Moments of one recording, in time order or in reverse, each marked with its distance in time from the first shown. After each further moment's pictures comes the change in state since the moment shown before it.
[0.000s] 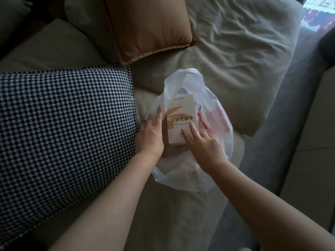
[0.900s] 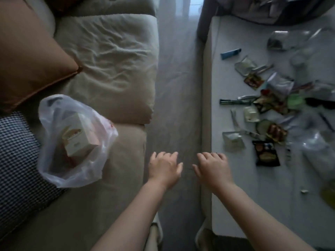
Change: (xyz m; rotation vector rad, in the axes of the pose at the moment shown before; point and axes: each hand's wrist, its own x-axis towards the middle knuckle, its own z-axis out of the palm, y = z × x) left_hand -0.216 0.335 0.053 0.226 -0.356 0.530; right_hand -0.348 0.213 0.005 0.313 -0.115 0.625
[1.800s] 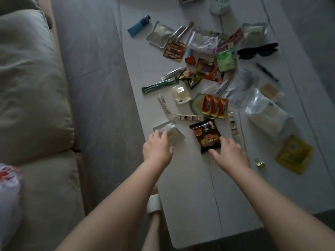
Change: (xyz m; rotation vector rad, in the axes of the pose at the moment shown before) left_hand 0.156 0.239 0.091 0.140 -0.151 0.071; right_hand -0.014 0.297 0.083 0.438 -0.265 0.689
